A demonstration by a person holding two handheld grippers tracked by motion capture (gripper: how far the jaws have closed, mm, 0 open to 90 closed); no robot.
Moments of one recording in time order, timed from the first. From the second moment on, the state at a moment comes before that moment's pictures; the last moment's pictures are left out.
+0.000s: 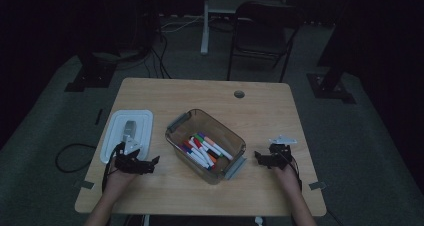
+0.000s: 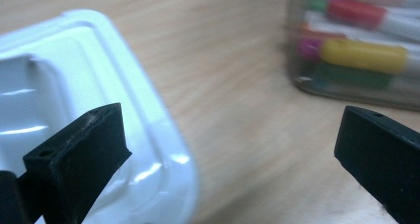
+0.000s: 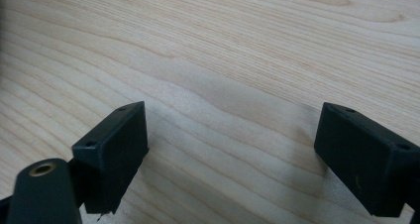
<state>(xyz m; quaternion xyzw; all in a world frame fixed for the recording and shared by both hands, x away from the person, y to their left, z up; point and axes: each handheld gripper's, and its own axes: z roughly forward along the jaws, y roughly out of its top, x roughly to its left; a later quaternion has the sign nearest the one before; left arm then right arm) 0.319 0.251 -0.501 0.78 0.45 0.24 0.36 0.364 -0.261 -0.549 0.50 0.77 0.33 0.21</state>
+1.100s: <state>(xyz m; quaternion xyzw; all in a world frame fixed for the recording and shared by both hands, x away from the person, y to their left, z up) 0.384 0.306 -0.531 0.70 0.58 0.28 0.31 0.368 -0.250 -0.544 0.47 0.78 0.37 0.17</state>
